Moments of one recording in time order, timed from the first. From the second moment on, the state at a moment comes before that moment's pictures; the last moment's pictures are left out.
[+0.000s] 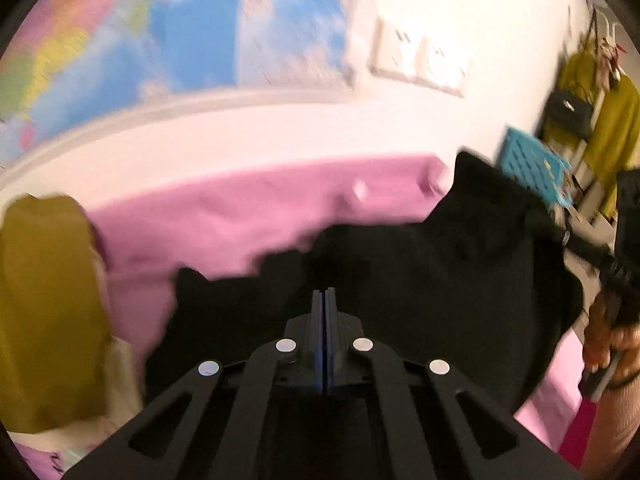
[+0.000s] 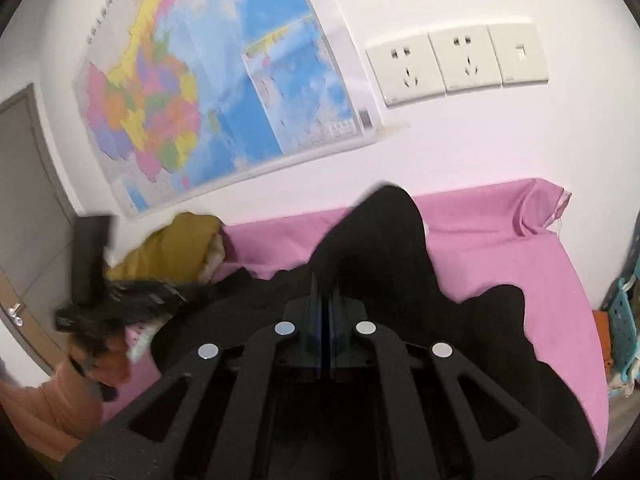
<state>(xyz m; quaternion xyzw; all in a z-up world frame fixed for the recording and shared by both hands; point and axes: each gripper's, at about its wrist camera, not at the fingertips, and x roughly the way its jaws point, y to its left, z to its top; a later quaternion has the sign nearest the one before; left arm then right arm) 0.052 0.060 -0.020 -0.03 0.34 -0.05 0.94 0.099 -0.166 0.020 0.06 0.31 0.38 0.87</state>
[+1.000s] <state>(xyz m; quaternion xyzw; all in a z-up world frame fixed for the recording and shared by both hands) 0.054 0.037 -0.090 0.02 0.41 -0.07 0.91 0.038 -0.342 -0.034 0.10 0.33 0.21 0.91</state>
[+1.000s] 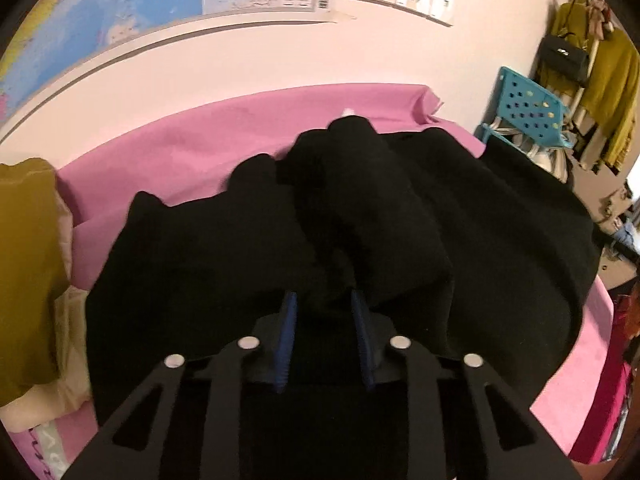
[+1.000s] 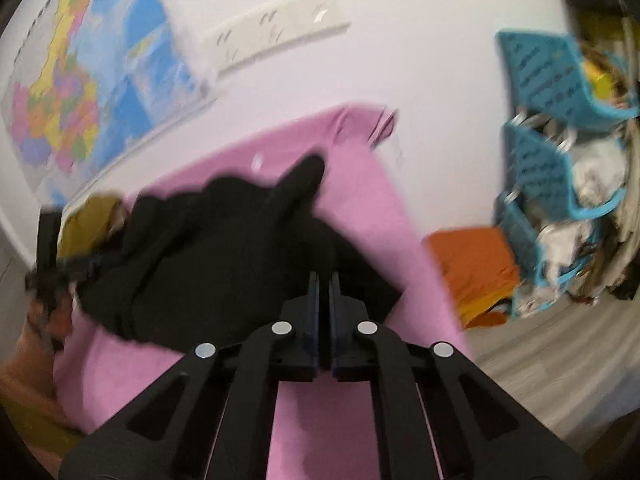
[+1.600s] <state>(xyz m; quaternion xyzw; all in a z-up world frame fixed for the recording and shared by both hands) 0.021 0.041 -0.064 0.01 0.36 -0.09 0.93 0.031 -0.278 0.006 0.05 0.29 0.26 0.92</state>
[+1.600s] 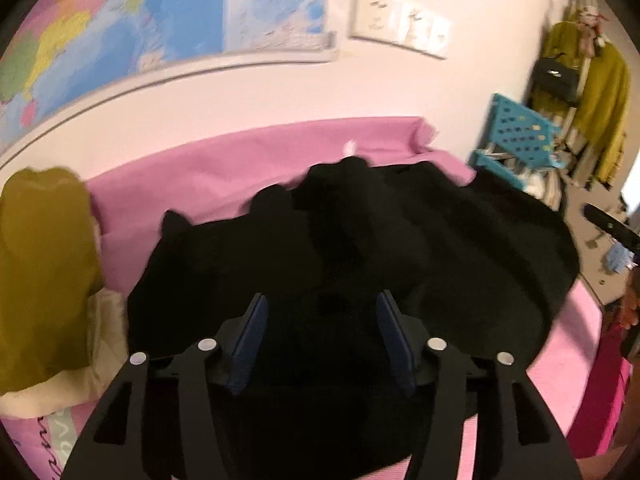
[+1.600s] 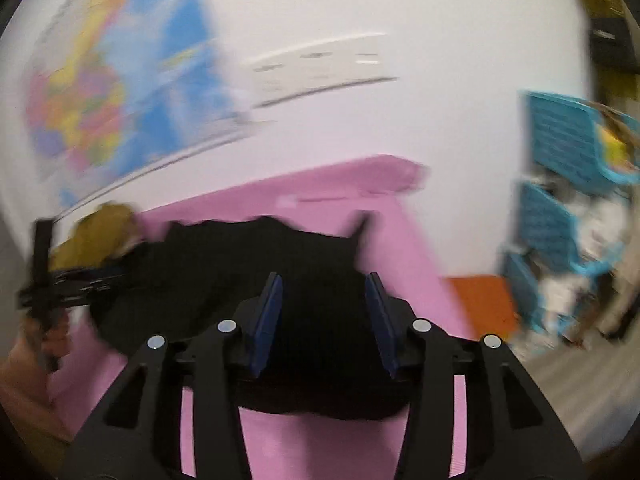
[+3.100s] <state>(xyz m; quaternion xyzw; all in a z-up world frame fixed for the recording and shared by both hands) 0.040 0.022 -0.085 0.06 0.36 -0.02 0.93 0.082 -0.145 -0.068 0.00 0.40 0.34 0.85</state>
